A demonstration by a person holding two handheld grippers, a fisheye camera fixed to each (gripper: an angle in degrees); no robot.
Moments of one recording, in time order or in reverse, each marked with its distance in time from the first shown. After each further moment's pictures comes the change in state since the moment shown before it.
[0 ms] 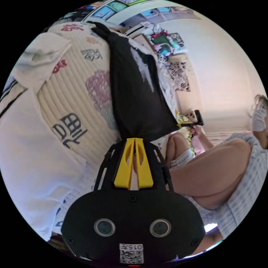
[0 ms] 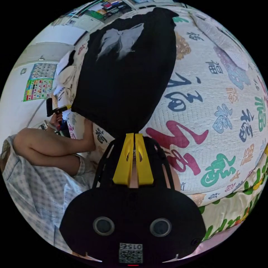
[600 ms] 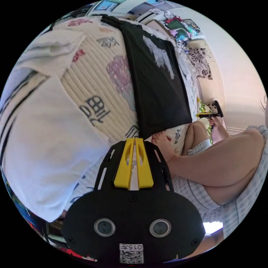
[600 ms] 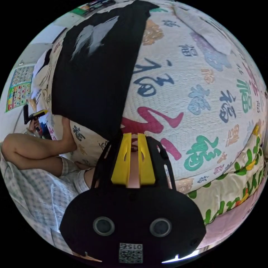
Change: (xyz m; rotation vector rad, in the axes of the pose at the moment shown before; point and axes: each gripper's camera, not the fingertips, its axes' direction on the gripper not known) left arm 0.026 -0.069 0.063 -0.122 -0.217 -0.025; right arm 0.061 -0.077 0.013 -0.021 0.163 0.140
